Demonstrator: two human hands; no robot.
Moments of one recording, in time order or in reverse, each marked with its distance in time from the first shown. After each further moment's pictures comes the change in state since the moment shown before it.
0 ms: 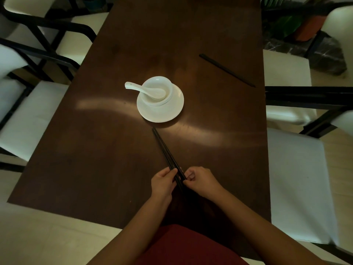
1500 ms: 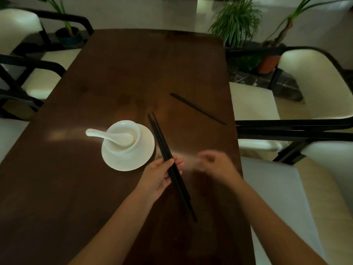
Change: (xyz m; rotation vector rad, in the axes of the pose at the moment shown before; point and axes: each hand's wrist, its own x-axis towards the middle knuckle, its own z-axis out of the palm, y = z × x) left_hand 0.042 0.102 0.131 0.001 -0.467 -0.068; right_hand 0.070 0.026 -0.181 0.271 0.249 0.036
